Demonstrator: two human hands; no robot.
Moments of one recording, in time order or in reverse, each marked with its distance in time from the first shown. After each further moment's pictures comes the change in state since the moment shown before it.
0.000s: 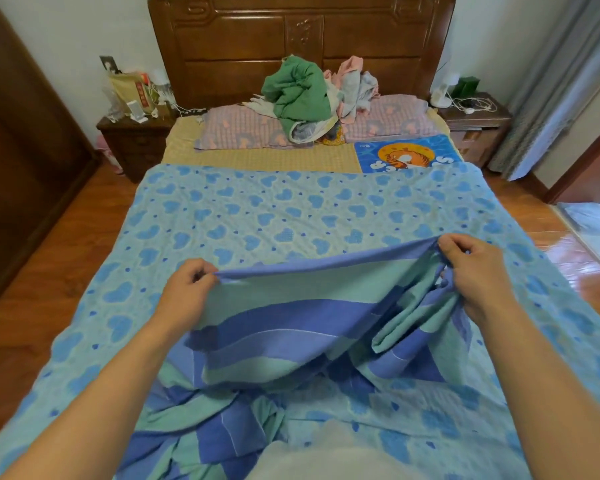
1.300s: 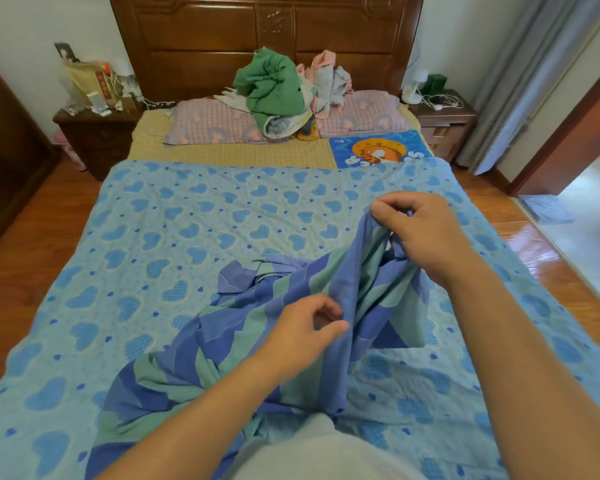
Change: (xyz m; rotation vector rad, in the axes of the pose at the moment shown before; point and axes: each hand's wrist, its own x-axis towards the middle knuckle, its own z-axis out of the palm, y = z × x) left_hand -0.088 0.075 0.152 -0.149 -0.571 0.187; right_hand -0.022 -0.091 0.013 -0.141 -0.273 -0.340
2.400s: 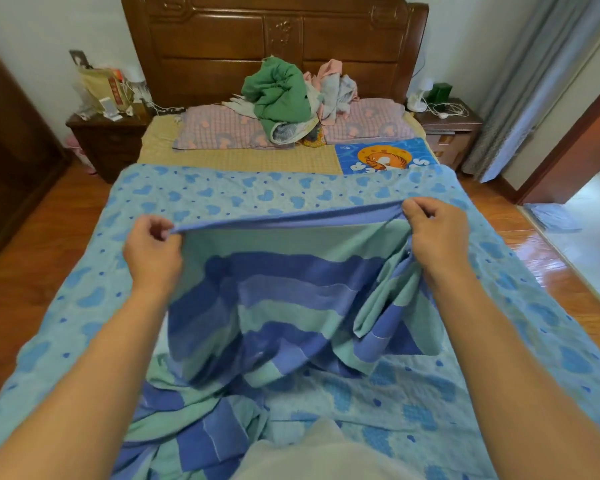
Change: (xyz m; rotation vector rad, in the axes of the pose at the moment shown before) left_hand 0.019 -0.024 -0.203 0.215 1.029 -0.089; right_hand 0.020 0.043 0.012 -0.124 0.398 0.131
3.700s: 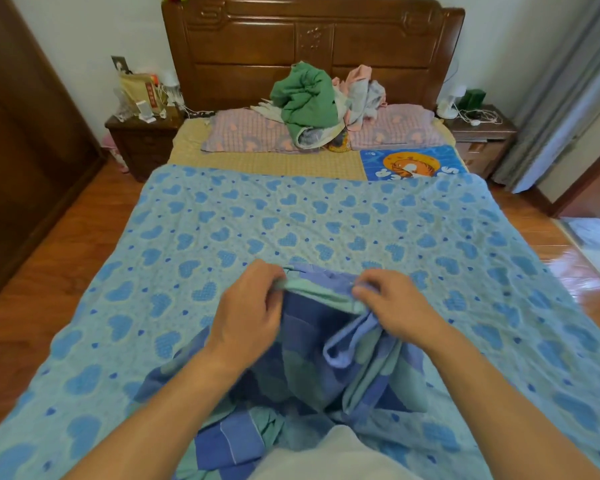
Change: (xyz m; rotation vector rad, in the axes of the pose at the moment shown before) left_hand -0.114 0.039 -0.003 -0.001 -0.330 0.613; right_hand -0.081 -0.011 0.038 -0.159 -0.742 -0.068
